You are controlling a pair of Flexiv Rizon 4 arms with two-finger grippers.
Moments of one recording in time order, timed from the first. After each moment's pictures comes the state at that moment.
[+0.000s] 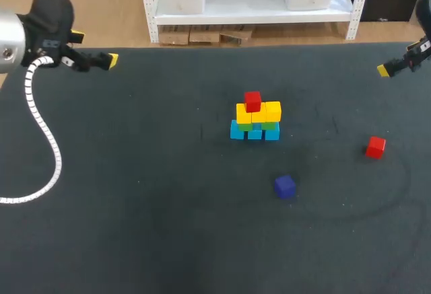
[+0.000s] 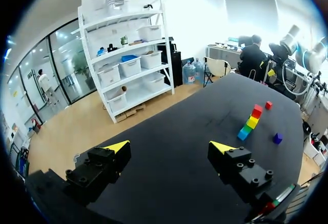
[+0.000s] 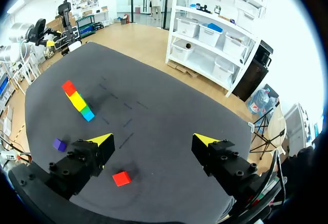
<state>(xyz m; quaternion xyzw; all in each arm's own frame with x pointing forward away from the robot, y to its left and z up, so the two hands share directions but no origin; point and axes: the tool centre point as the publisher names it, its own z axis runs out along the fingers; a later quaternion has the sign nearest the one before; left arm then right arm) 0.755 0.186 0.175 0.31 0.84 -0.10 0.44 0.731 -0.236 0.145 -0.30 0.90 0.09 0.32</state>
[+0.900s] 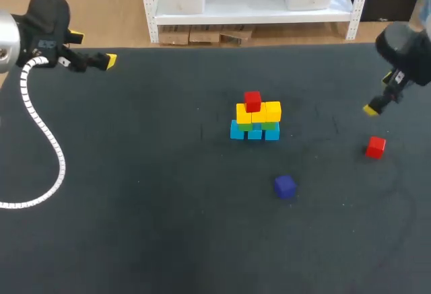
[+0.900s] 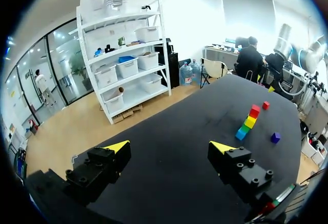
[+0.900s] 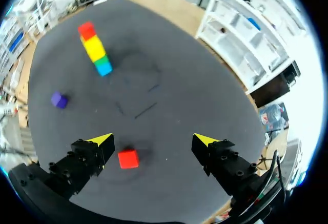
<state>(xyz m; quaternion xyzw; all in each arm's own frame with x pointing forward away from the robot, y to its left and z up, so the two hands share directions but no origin) 0.755 0.188 0.175 0.32 0.83 -0.11 0.44 0.694 -0.213 0.076 -0.46 0.87 0.05 0.17</state>
